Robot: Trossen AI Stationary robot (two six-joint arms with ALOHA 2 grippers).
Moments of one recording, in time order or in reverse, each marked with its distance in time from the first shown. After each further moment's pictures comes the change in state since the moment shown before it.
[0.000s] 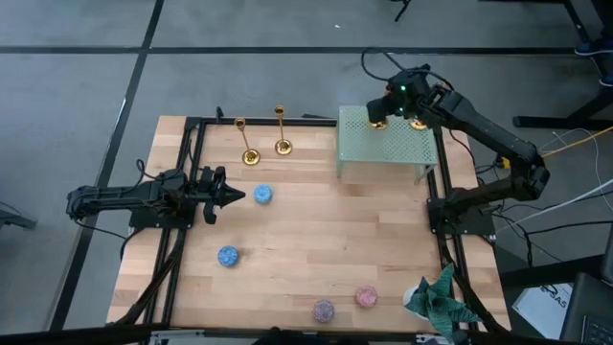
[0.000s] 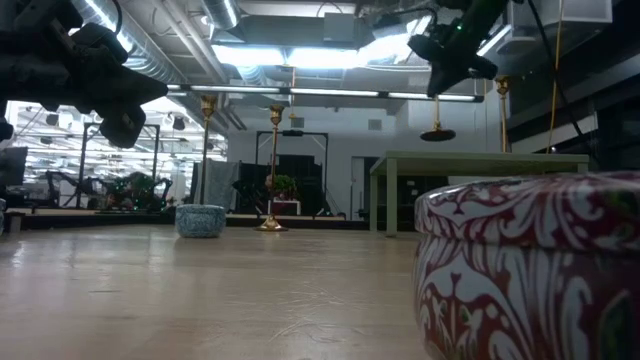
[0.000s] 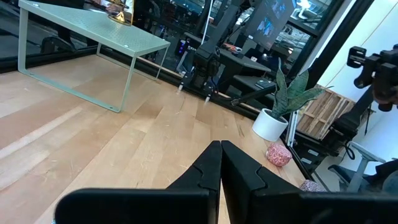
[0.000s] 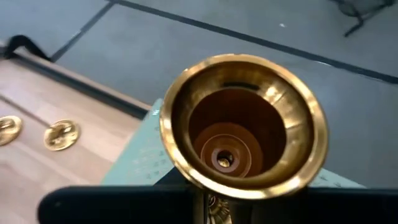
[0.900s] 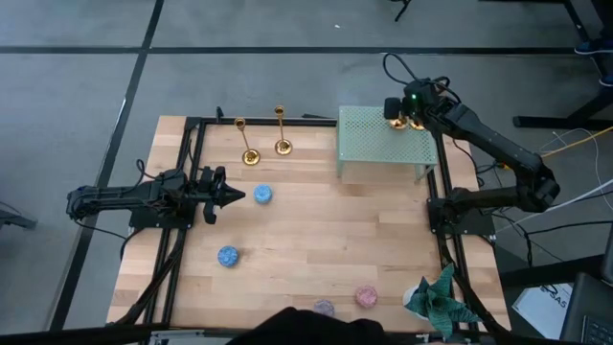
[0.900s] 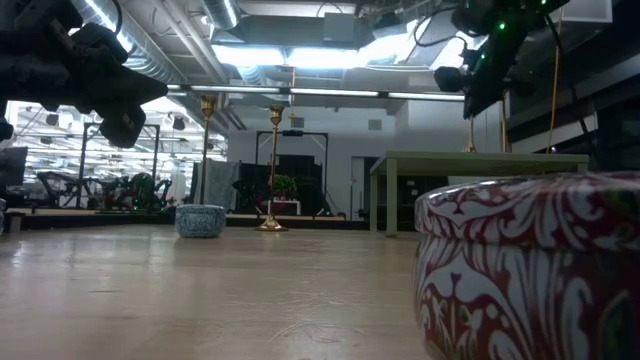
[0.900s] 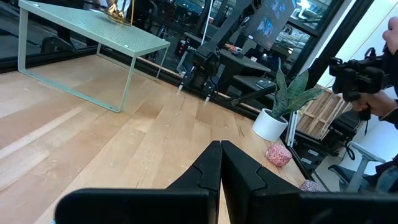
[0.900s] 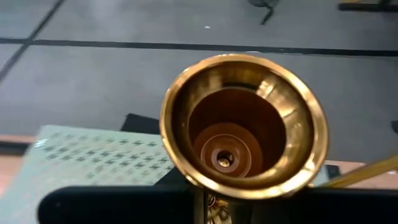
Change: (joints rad) left arm 0.000 0.000 0.000 0.000 0.000 0.000; right arm -0.117 -0.122 -0.268 0.138 0.204 0.145
